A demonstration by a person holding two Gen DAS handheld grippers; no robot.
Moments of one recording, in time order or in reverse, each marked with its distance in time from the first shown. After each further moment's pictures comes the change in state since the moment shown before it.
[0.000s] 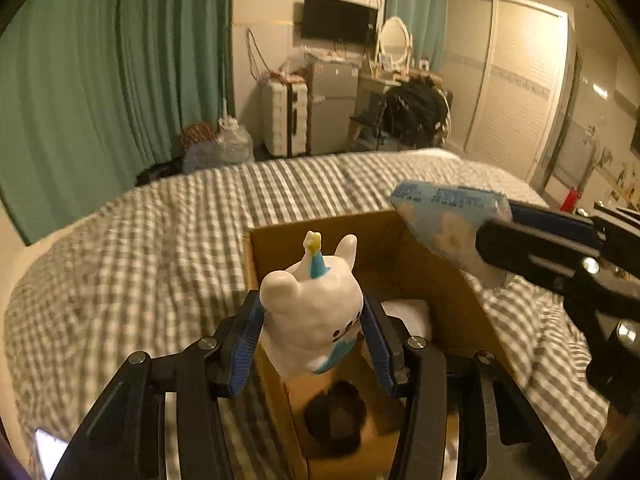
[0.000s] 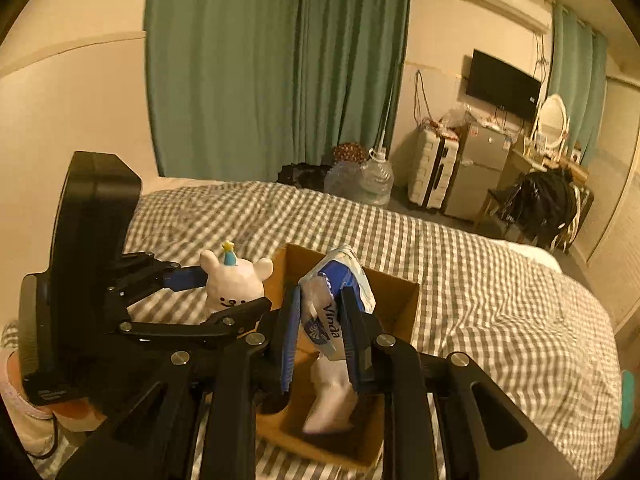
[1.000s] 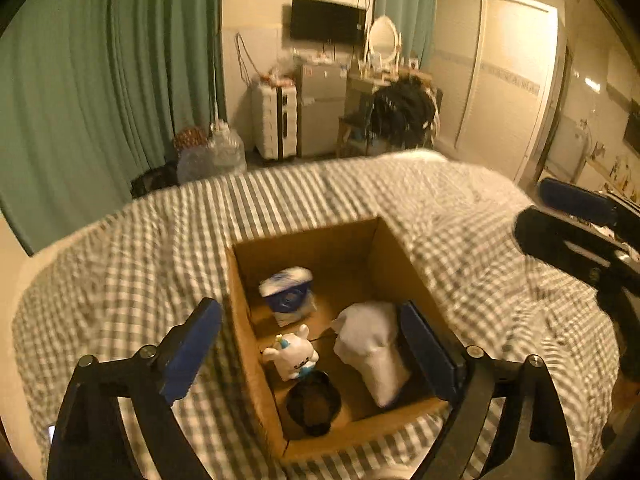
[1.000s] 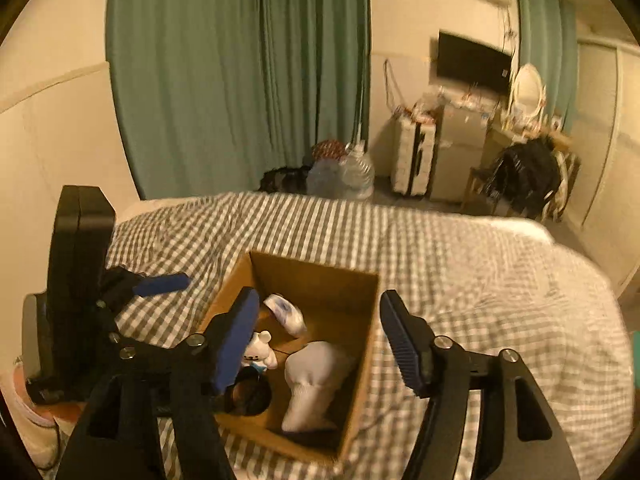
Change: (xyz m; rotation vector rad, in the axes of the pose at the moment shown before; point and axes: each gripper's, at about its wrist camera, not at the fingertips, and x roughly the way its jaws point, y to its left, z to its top) left arm -0.069 -0.030 0.007 0.034 -0.030 -0.002; right arm -0.034 -0.042 -0.001 0.120 -0.028 -0.048
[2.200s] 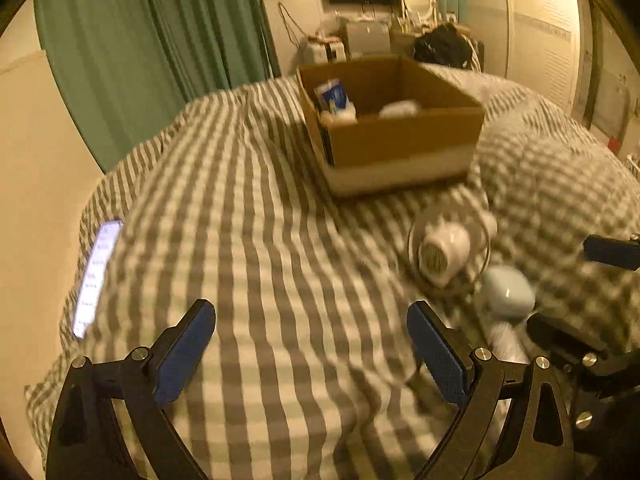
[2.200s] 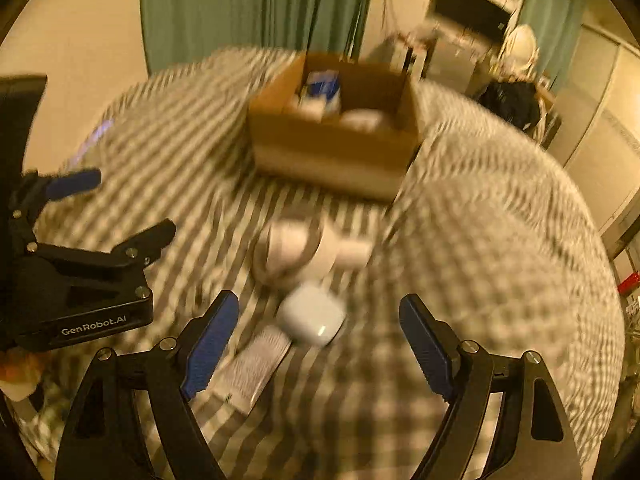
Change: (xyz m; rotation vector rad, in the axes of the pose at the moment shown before) left arm -0.072 -0.017 -0.238 0.018 0.141 0.246; right arm -0.077 0.109 -0.224 -0.053 0.334 -0.101
